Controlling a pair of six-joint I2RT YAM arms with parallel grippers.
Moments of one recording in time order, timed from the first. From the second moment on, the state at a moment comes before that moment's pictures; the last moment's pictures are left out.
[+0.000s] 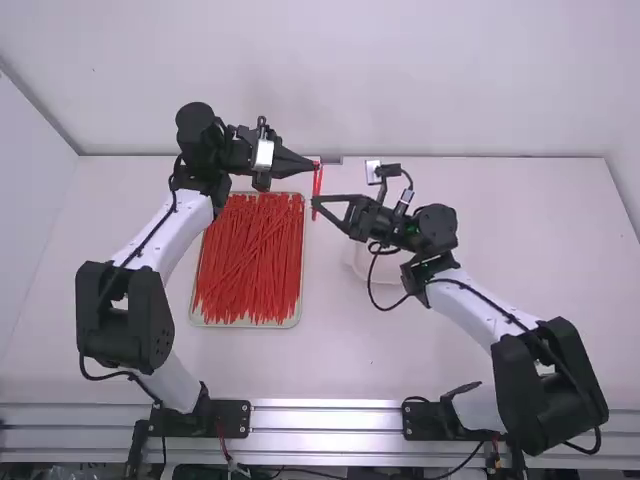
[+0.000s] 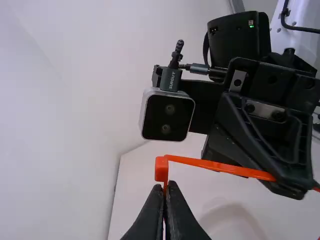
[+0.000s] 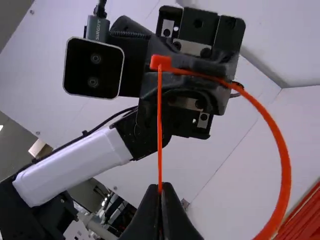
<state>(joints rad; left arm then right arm) -0.10 1.73 1.36 0.54 1.55 0.36 0.40 1.47 0.74 1.05 -0.91 1.18</state>
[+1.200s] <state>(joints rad) -0.13 1.73 1.36 0.54 1.55 0.36 0.42 1.47 0.74 1.04 -0.88 1.18</state>
